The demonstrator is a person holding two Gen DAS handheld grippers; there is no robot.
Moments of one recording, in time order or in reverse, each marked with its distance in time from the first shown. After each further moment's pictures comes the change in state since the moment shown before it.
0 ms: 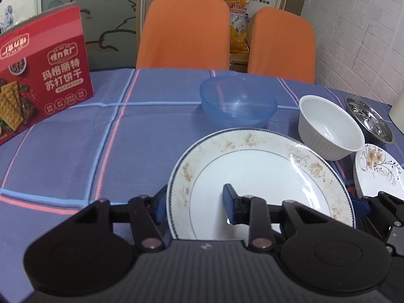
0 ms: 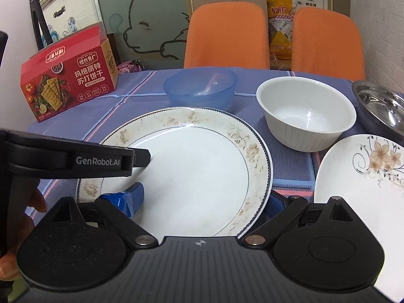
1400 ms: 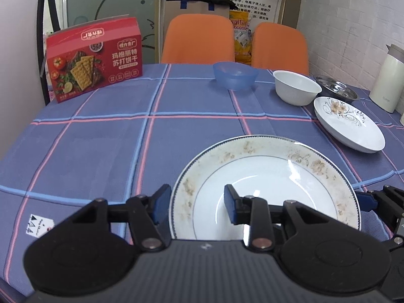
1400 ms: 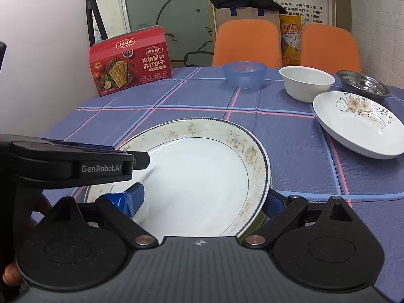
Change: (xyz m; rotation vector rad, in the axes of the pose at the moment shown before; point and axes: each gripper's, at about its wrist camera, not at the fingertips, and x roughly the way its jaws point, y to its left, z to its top) left arm -0.139 0.001 -0.143 0.001 -0.099 0.054; right arm -0.117 0.069 -0.105 -0.045 -0.083 0.049
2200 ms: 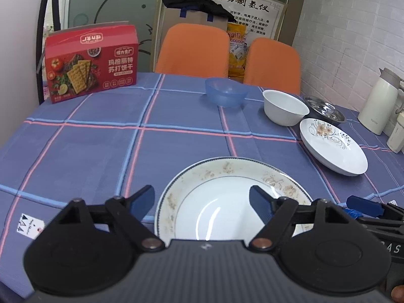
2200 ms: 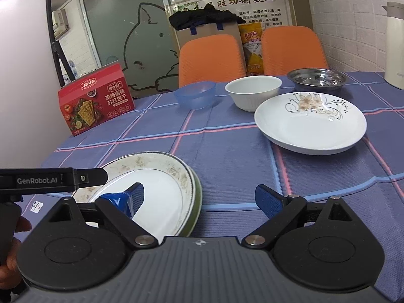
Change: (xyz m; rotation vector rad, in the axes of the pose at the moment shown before) left arm -0.013 -0.007 0.012 -0.069 -0.041 -0.065; right arm -0.029 -0.059 -0.002 0.184 -0.101 -0.068
